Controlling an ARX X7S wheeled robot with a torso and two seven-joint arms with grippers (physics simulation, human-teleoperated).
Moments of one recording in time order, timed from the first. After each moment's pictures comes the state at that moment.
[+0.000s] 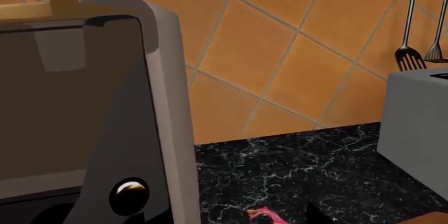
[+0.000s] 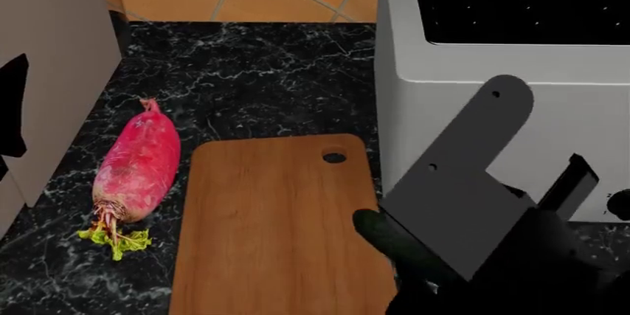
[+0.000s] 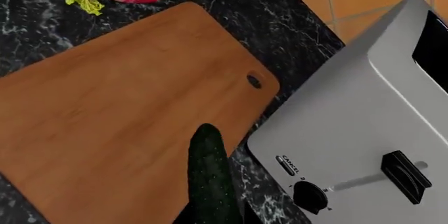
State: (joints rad) left arm -0.82 -0.58 -0.07 0.39 -0.76 -1.15 -0.10; right arm 1.40 0.97 -0.64 -0.56 1.82 1.47 0.52
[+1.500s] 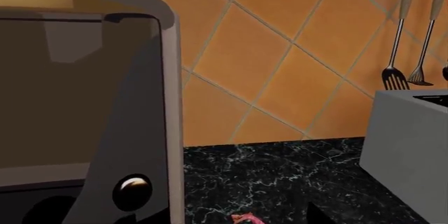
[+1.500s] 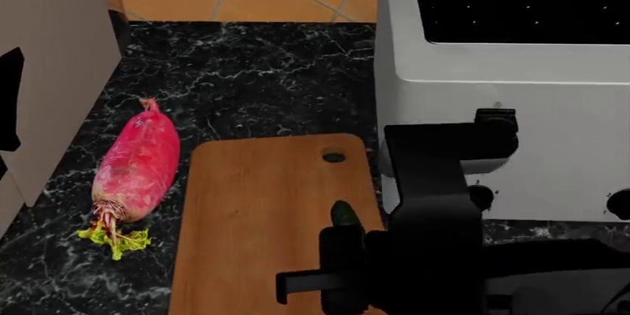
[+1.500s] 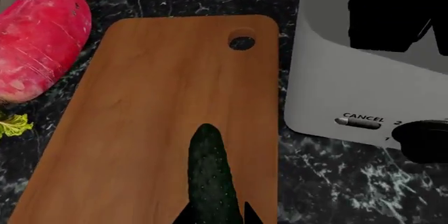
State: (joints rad) left arm -0.81 -0.58 -0.12 0.36 -0.88 -1.13 -0.15; right arm 1.08 0.71 -0.72 -0.26 2.12 0.90 1.17
